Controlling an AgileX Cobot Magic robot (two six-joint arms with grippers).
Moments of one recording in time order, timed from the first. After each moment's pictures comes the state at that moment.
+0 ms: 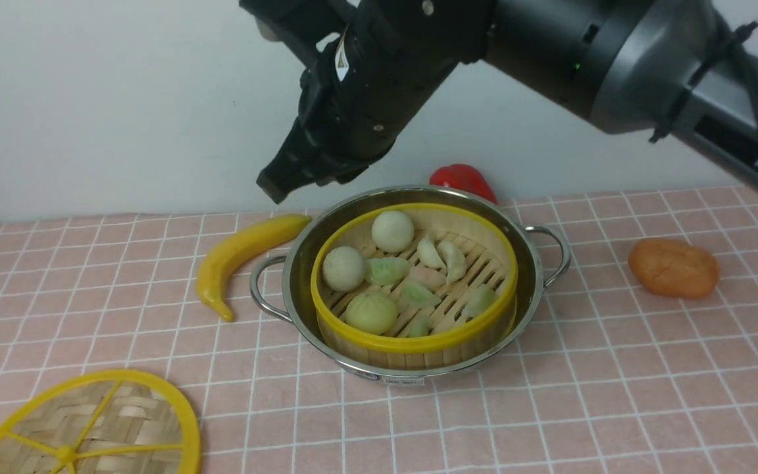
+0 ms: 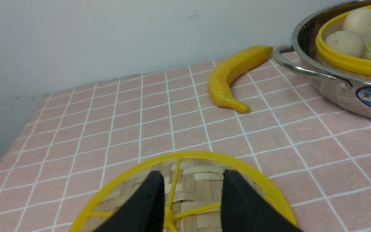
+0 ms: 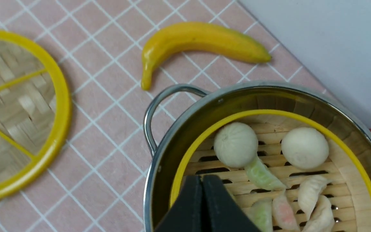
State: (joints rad) right arm 0.81 2.04 -2.20 -0.05 1.23 0.08; left arm -0.08 0.00 0.01 0.23 0.34 -0.05
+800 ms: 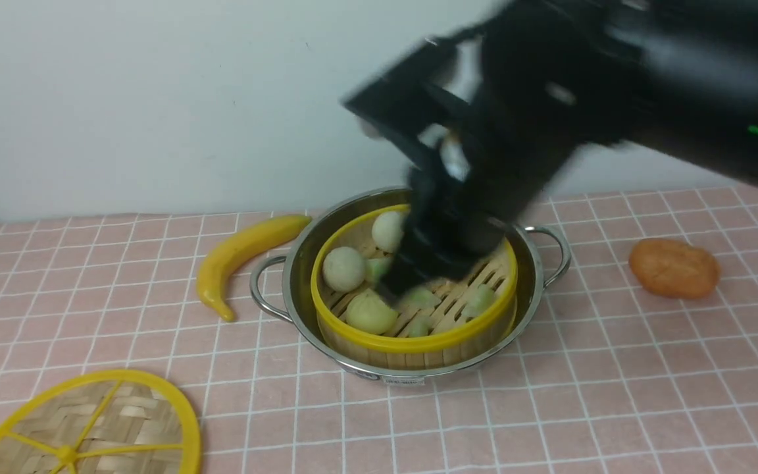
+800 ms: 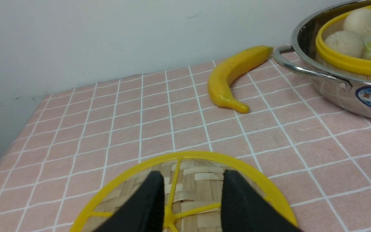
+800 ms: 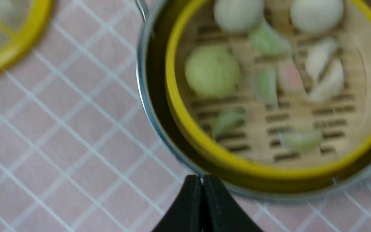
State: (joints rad) right arm 0.80 1.63 -1.50 -0.10 1.11 0.12; left arm -0.08 0.00 0.01 0.23 0.34 -0.05
